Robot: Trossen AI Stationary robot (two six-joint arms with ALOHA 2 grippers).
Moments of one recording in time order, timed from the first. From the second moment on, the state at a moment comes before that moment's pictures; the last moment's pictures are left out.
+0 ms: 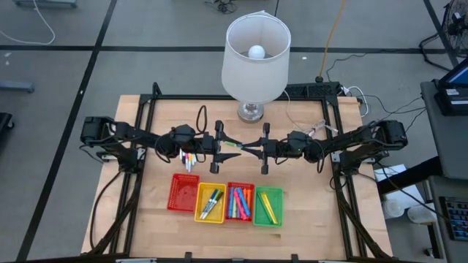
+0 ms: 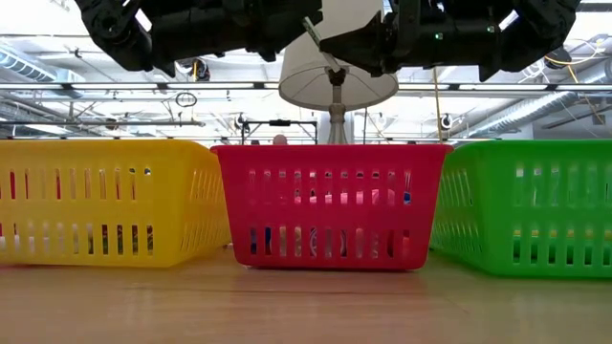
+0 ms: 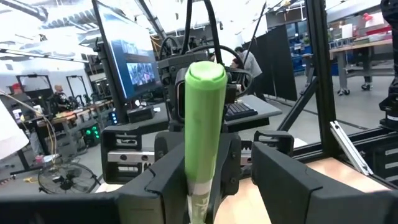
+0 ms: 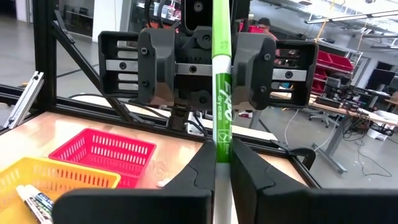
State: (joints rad) left arm 0.06 1.55 0.70 1.05 0.21 0.20; right arm -0.02 1.46 0.61 0.90 0.02 -0.23
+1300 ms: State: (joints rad) left arm 0.06 1.54 0.69 1.00 0.20 0.21; right arm 0.03 1.45 0.61 0.91 0.08 -0.30
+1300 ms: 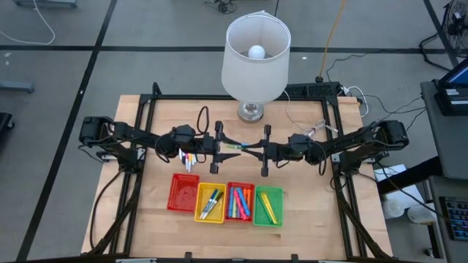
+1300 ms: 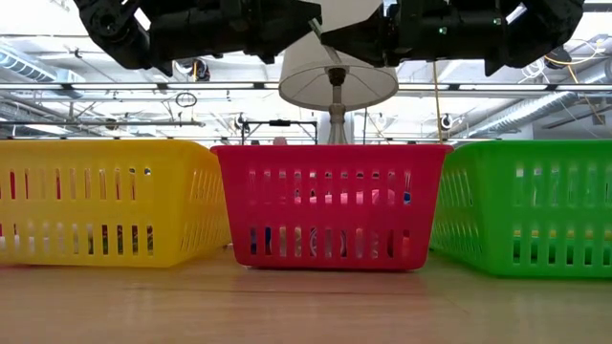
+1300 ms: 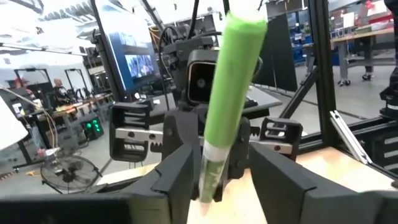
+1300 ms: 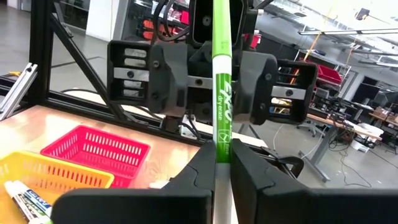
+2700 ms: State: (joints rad) left arm -0.11 1.27 0.88 -0.15 -0.13 -0.27; right arm -0.04 1.23 0.61 0.40 0.37 -0.06
